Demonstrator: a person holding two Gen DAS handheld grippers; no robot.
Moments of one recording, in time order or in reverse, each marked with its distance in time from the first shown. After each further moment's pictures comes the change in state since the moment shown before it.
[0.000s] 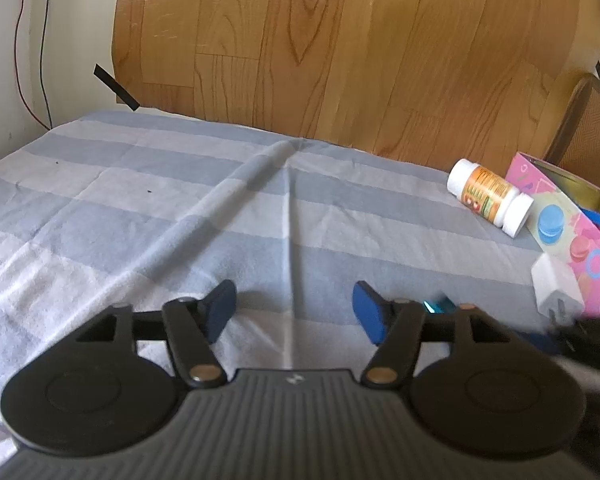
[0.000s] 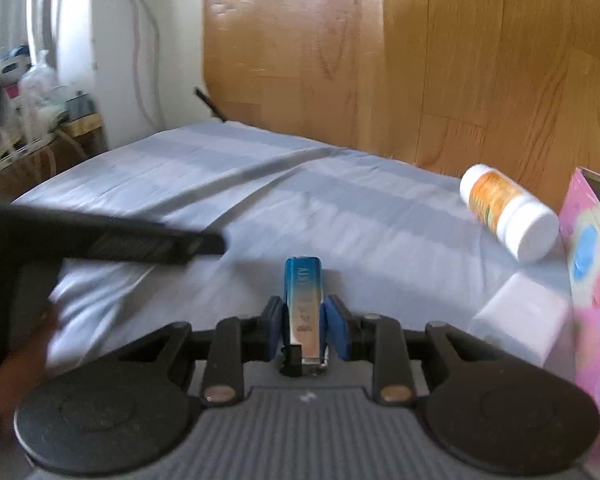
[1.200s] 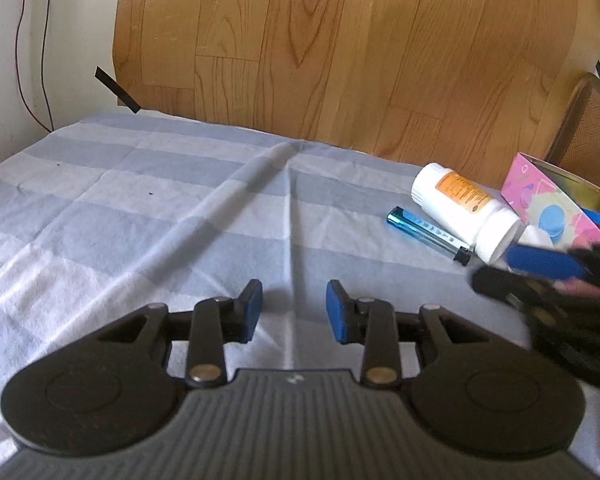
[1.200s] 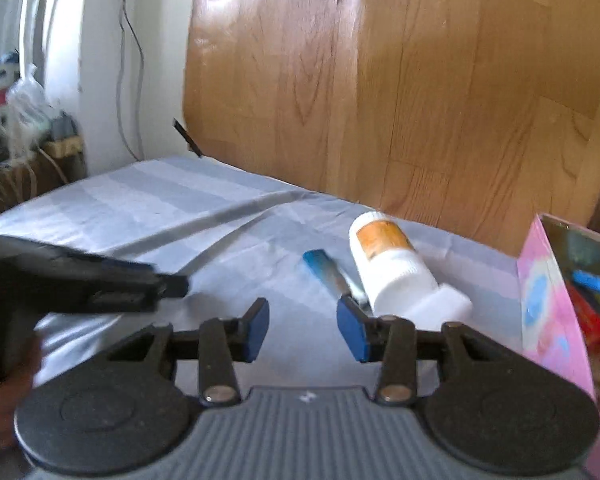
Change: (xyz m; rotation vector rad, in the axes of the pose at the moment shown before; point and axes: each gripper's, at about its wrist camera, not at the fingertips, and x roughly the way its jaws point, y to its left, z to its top) left arm 0.000 0.001 0.001 0.004 -0.009 -0.007; right arm -0.002 -0.006 0.029 -0.030 -0.085 -0.114
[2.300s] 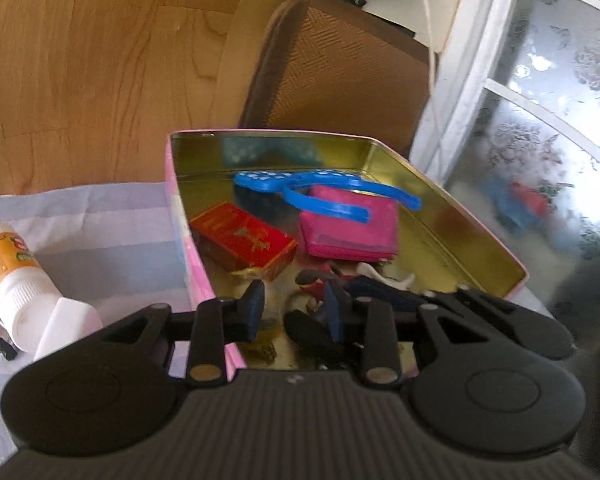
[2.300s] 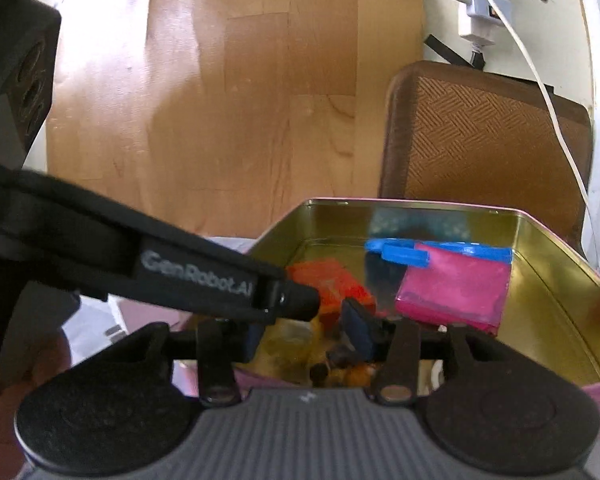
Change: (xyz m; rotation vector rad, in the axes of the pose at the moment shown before) left arm 0.021 -0.257 0.036 0.252 0.104 -0.552; right arm -0.092 -0.164 -0.063 0.237 -0.131 -0.261
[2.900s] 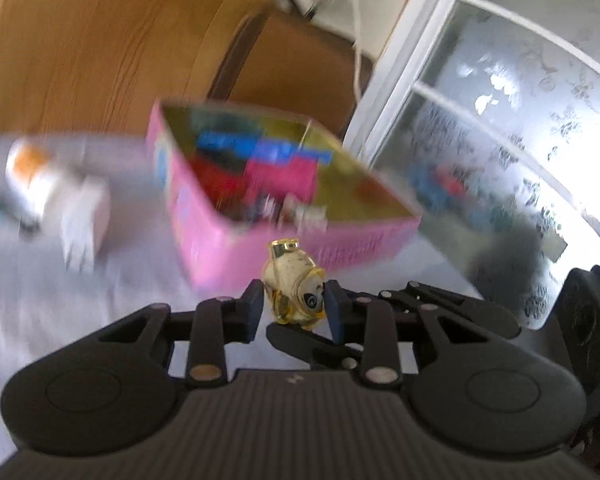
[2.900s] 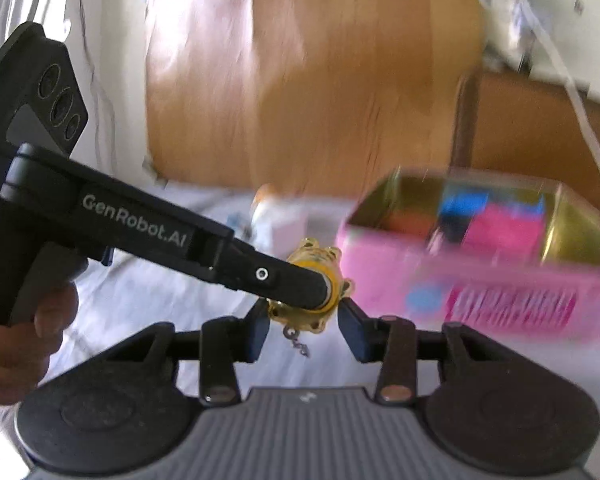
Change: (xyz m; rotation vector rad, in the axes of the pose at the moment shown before) left arm -0.108 -0.008 -0.055 -0.039 -0.014 -0.175; right arm -0.105 0.039 -0.033 -0.059 0.012 0.191
